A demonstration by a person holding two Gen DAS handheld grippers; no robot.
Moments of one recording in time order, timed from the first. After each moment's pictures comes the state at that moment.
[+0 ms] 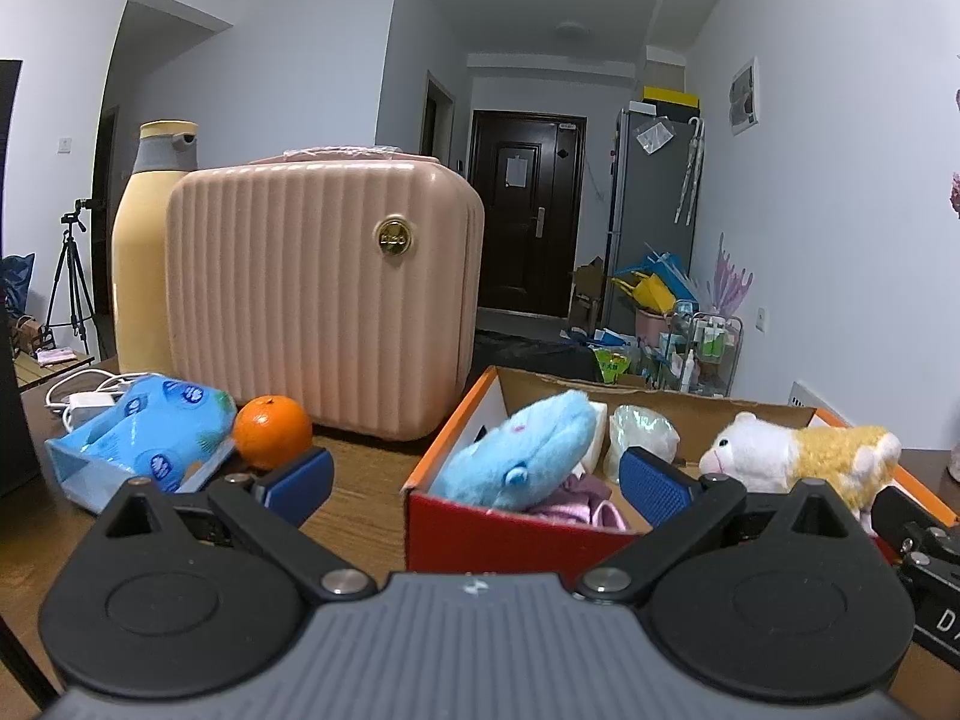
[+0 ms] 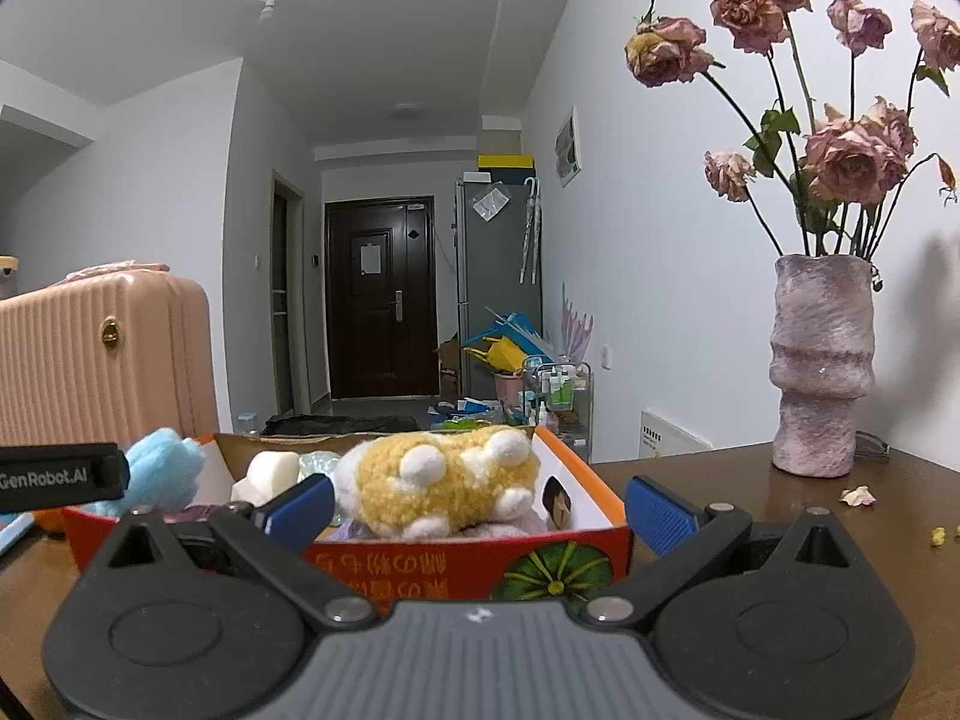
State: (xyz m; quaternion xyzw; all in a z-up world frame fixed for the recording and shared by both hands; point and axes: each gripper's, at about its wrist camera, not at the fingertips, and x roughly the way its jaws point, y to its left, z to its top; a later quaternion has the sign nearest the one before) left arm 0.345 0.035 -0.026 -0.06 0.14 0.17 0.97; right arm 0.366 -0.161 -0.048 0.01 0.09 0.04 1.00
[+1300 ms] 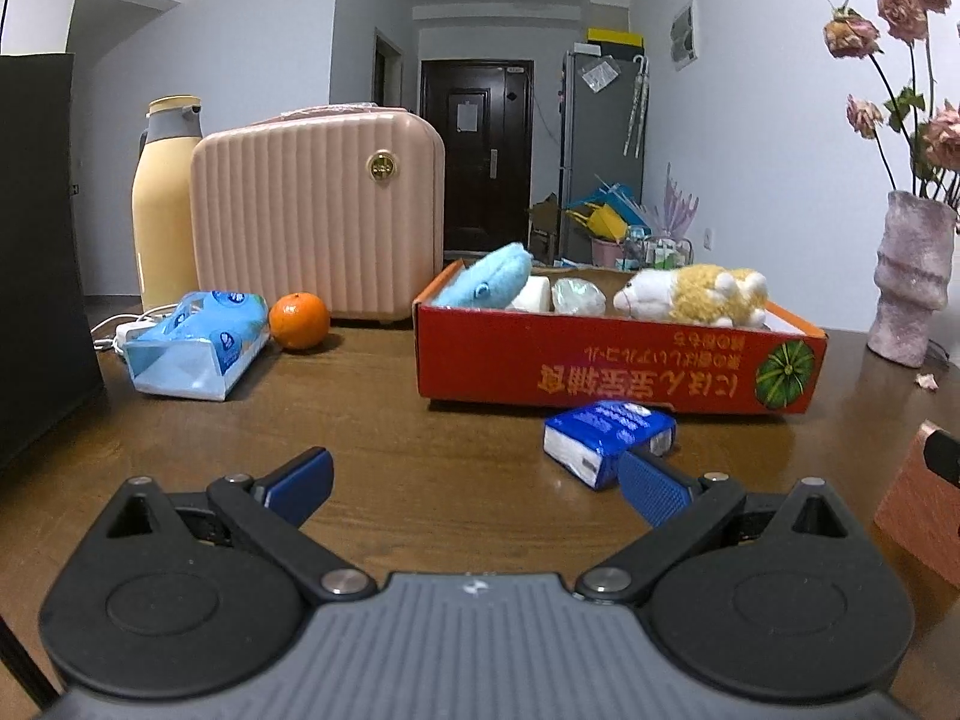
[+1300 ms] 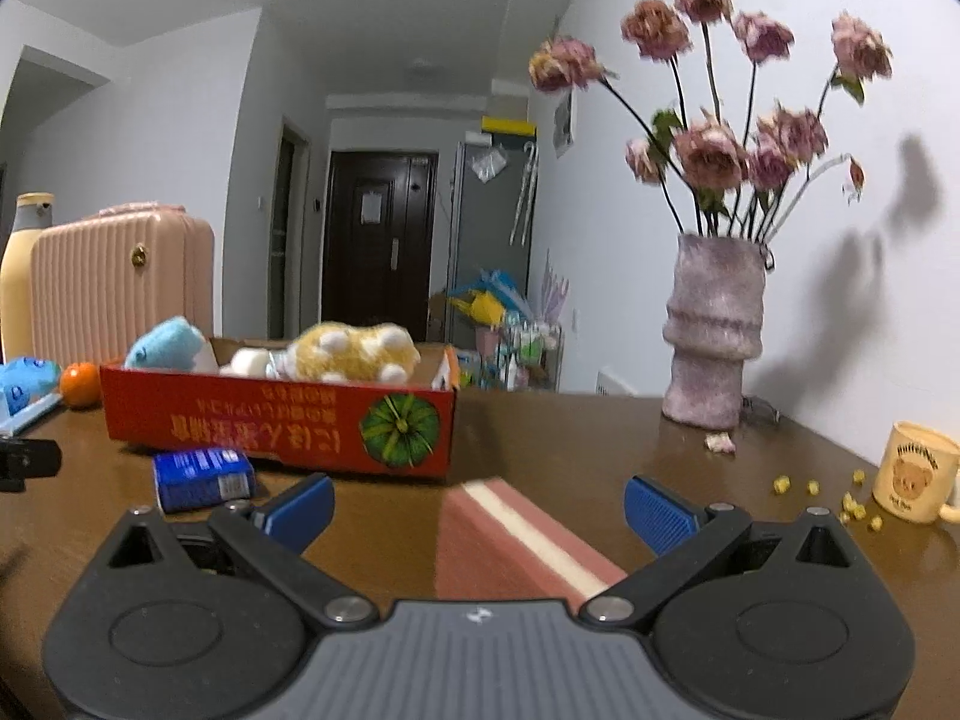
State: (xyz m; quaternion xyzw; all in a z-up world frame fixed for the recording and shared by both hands) left arm 0.214 -0.005 -0.040 -0.03 0.20 0.12 0.97; right arm 0.247 -0.257 -0.053 -0.04 0.14 0.04 0.99
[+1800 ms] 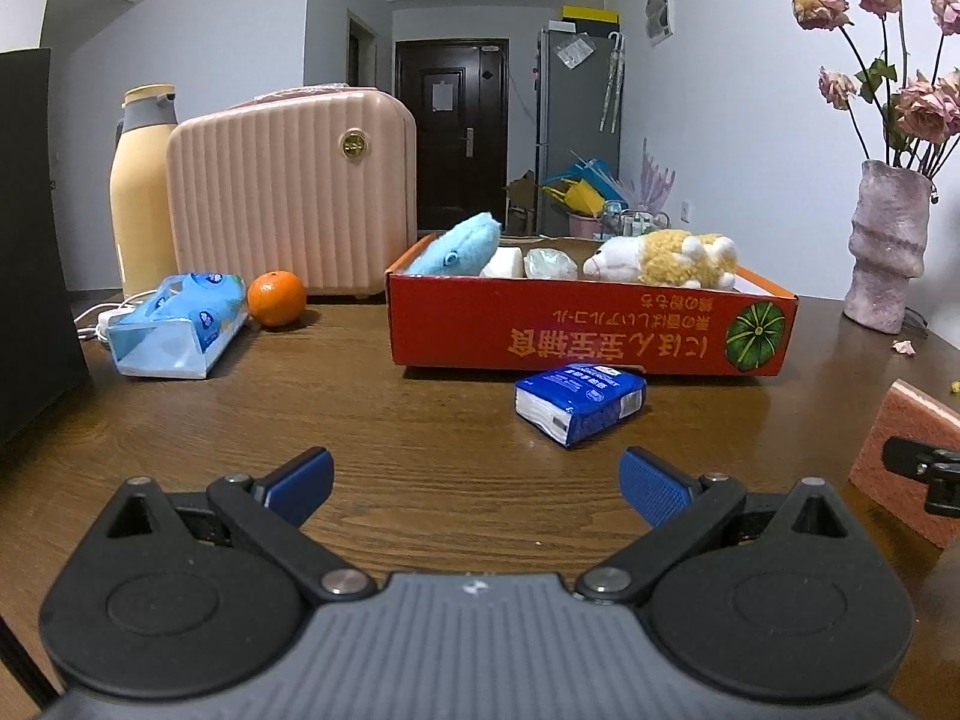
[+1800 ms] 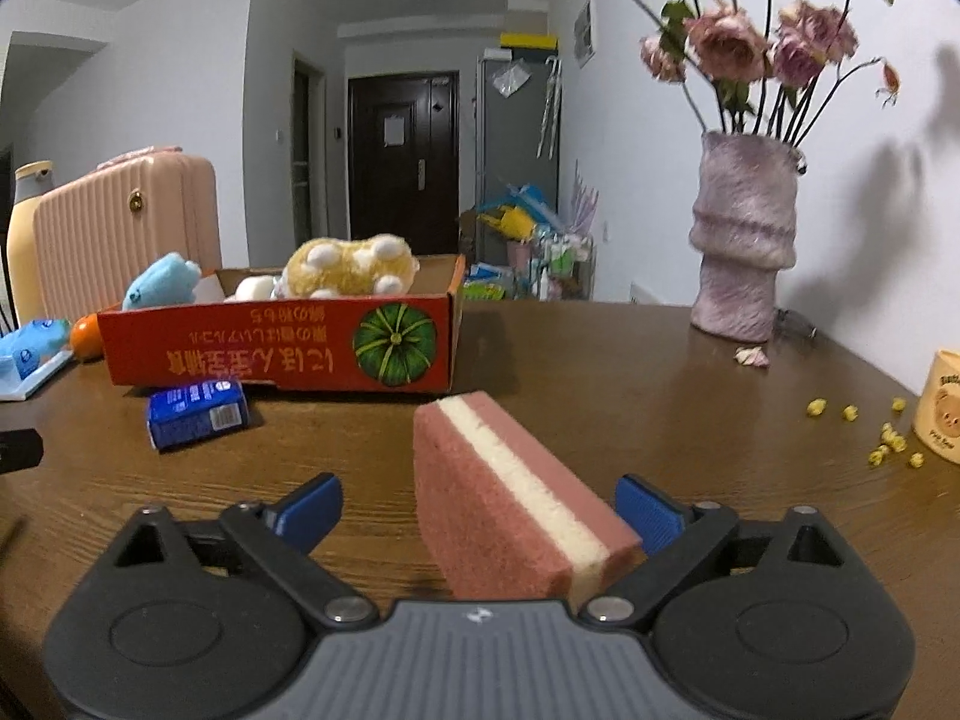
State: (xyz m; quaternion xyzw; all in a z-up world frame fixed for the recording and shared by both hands) left arm 0.207 -0.013 -0.045 -0.03 0.23 0.10 0.97; right arm 0.277 -0.279 -0.068 -0.02 0.23 0.08 0.97
